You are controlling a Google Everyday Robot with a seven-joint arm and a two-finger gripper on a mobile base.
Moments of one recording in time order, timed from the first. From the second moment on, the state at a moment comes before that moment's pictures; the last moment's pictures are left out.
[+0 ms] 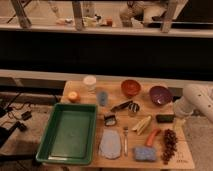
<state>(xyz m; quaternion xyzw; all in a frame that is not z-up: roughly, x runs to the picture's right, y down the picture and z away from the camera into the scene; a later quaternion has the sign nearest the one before) 0.394 0.165 0.820 -0.30 -0.06 -0.01 0.95</state>
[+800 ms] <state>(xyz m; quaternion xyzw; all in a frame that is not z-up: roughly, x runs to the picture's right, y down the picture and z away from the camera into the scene) 0.411 0.166 0.843 -0.31 -0.04 0.00 0.95</state>
